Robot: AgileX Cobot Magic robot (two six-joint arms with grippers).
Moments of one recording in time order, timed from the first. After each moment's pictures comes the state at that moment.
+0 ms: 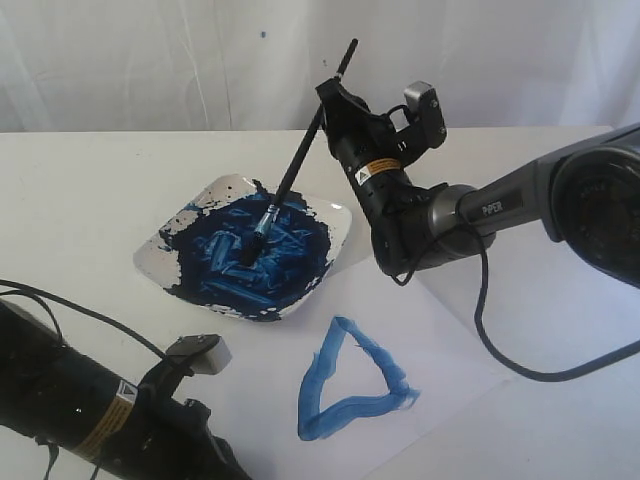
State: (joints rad) left arm -0.57 1.76 -0.53 1.64 -0.73 -1.78; right arm 0.65 2.29 -1.33 0.18 -1.13 0.94
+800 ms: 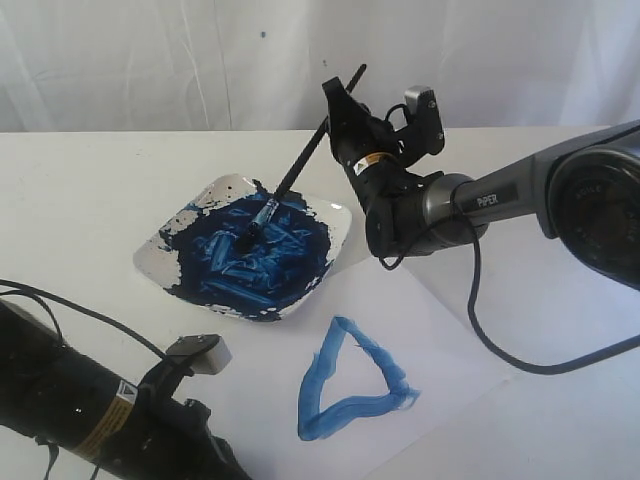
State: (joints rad) left arm -0.57 1.76 -0.53 1.64 -0.73 -1.78; right arm 0.65 2.30 -1.40 0.31 -0.91 0.94
